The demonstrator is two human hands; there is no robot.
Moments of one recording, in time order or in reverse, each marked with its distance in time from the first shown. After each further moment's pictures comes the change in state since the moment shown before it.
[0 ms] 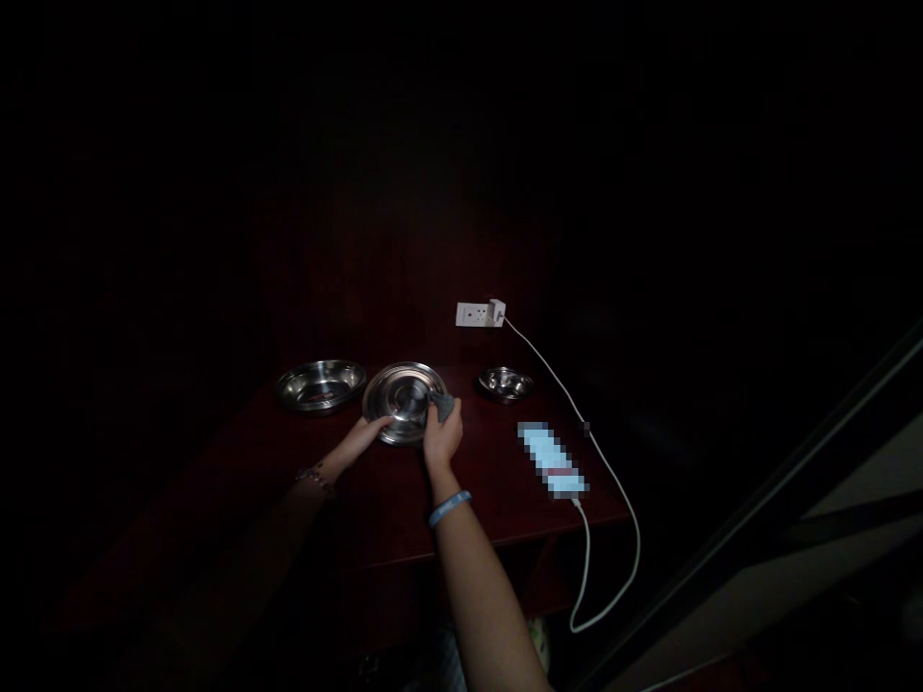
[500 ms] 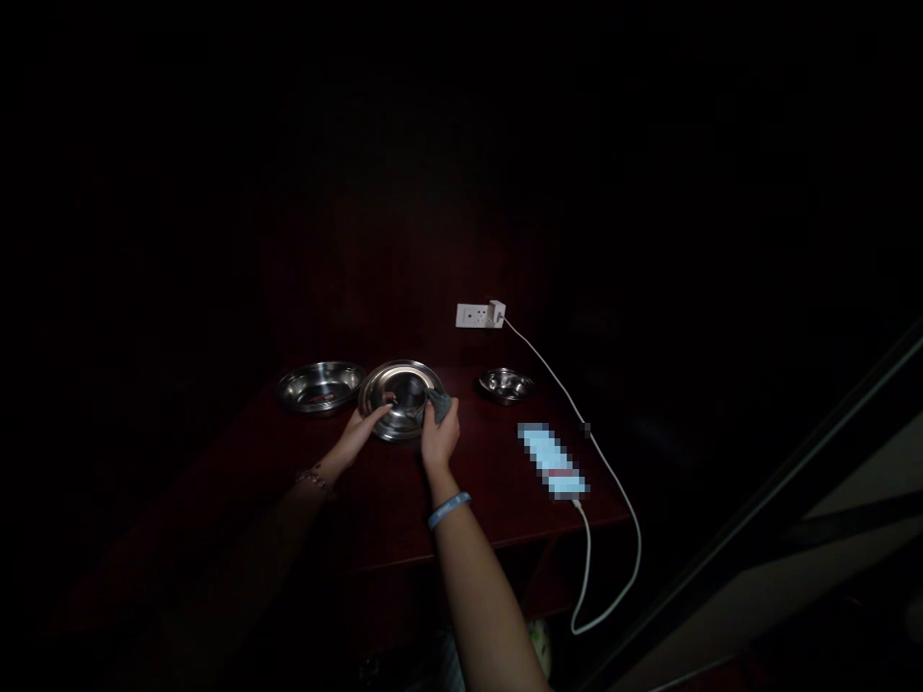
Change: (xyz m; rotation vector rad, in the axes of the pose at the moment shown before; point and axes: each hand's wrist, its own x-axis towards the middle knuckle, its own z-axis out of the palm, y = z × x) left_hand -0.019 0.023 0.003 -0.018 0.089 0.136; right_hand -0.006 -0.011 -0.002 0.127 -0.079 -0.077
